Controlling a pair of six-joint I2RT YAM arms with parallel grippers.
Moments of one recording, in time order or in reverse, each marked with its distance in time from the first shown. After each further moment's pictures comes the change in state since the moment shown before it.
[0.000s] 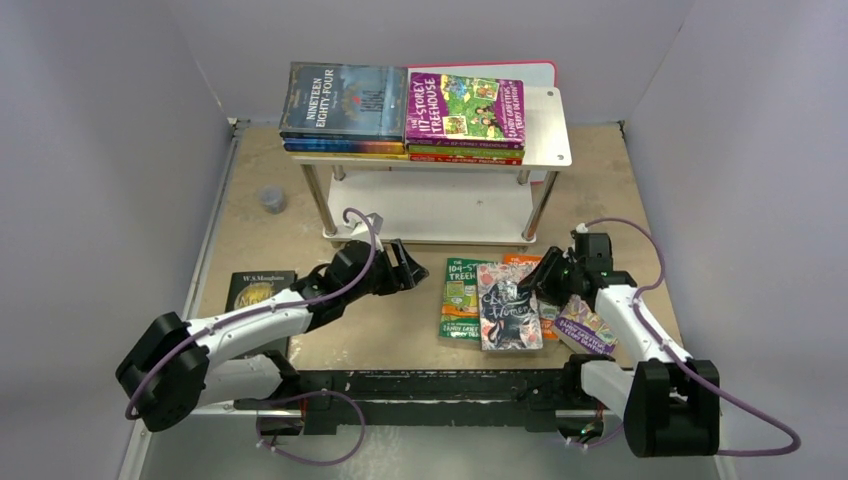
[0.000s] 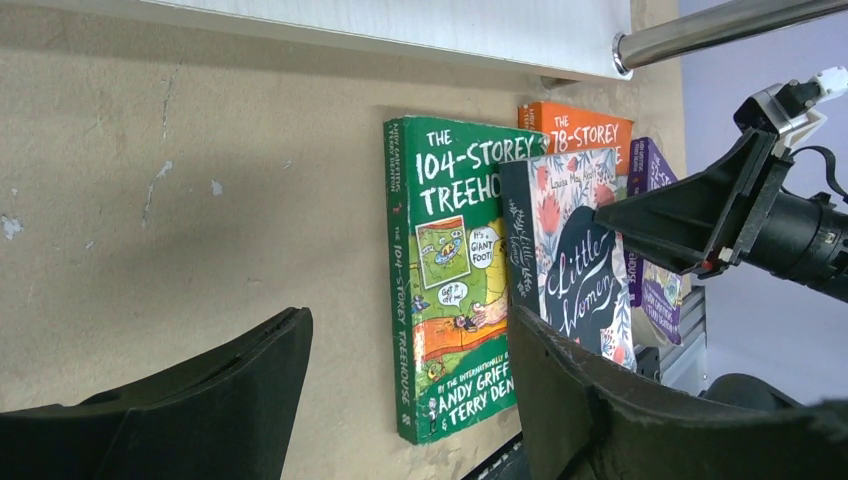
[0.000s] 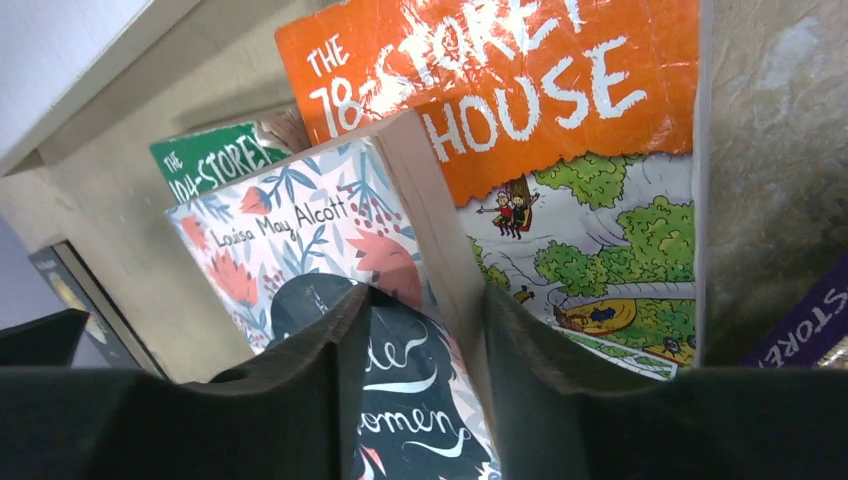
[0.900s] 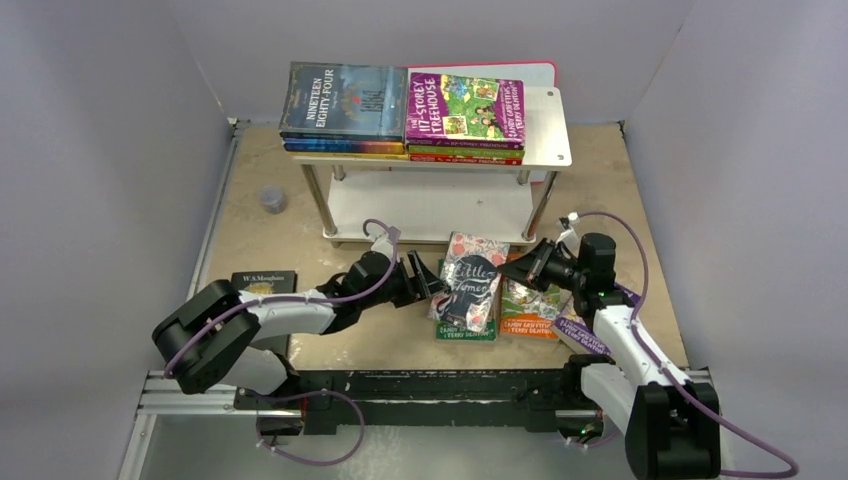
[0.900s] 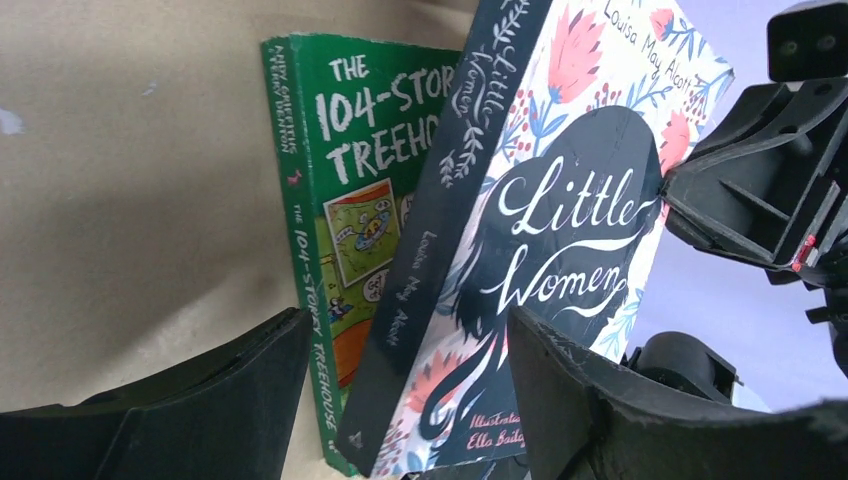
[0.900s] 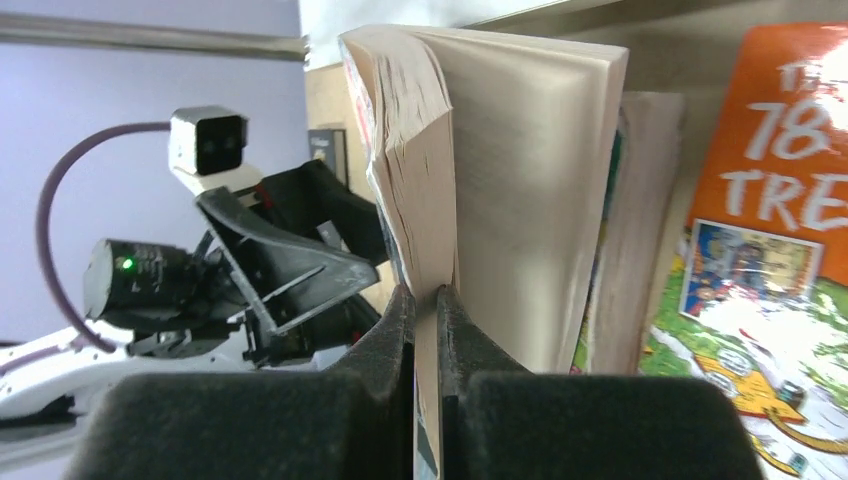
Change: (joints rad) left arm -0.050 0.236 -0.076 0.350 0.120 -0.175; right arm 0.015 -0.114 -0.139 0.484 -0.449 0.235
